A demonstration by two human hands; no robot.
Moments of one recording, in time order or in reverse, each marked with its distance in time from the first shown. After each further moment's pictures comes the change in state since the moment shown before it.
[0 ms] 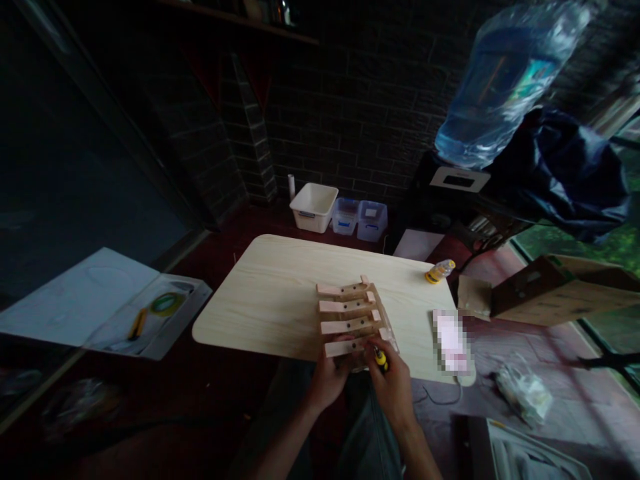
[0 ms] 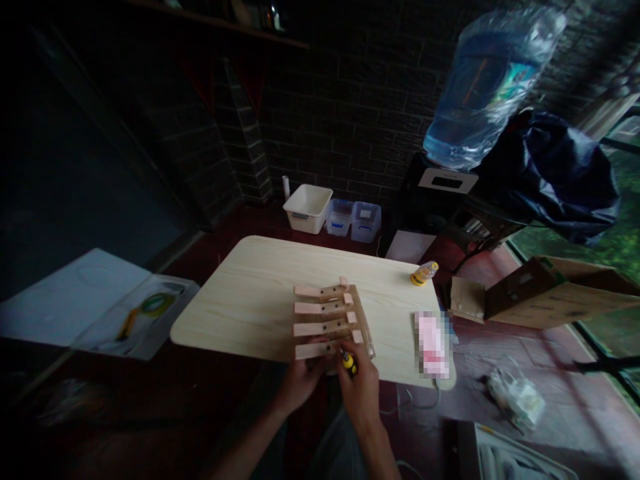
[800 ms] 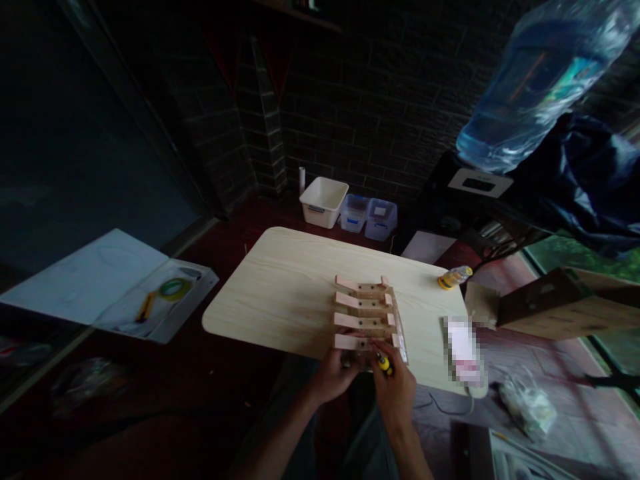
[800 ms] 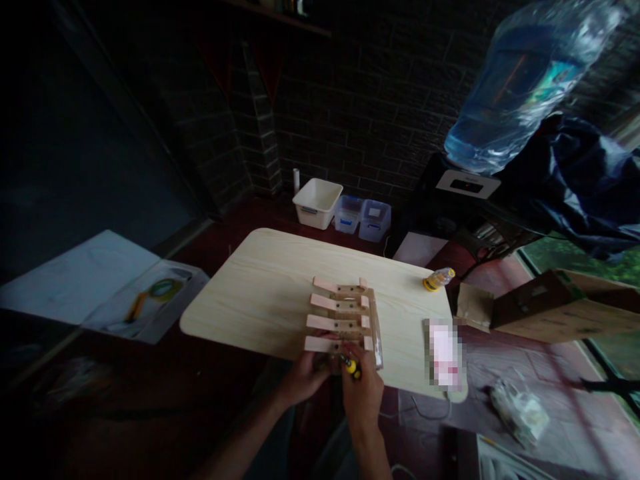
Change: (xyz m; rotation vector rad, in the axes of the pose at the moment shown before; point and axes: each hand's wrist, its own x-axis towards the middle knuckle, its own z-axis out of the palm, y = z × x) left_hand 0.006 0.007 -0.028 -0.031 -0.141 0.011; right_hand -0.007 0.011 0.035 -0.187 0.084 -0.017
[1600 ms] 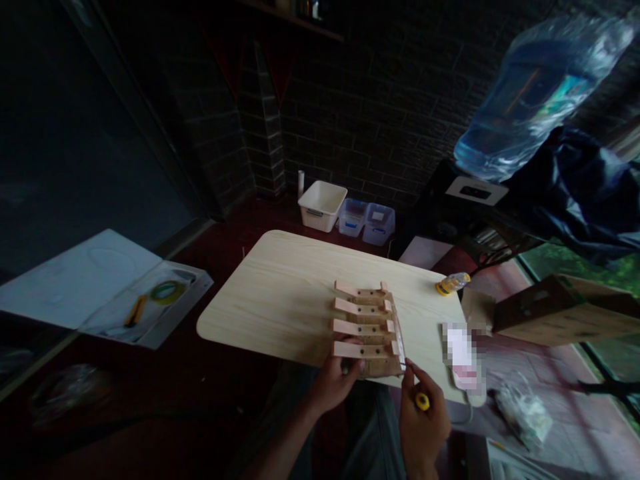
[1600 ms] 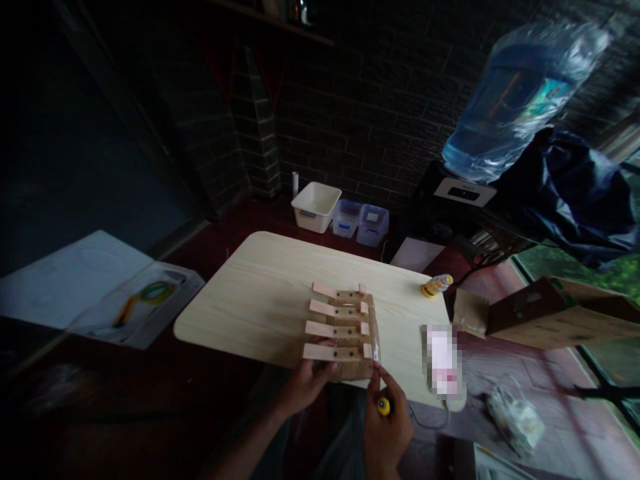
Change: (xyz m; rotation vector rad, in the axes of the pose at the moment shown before) left_hand -0.001 -0.006 -0.001 0.139 0.107 0.025; right_hand -0.020 -0.007 -0.028 -0.125 0.460 0.058
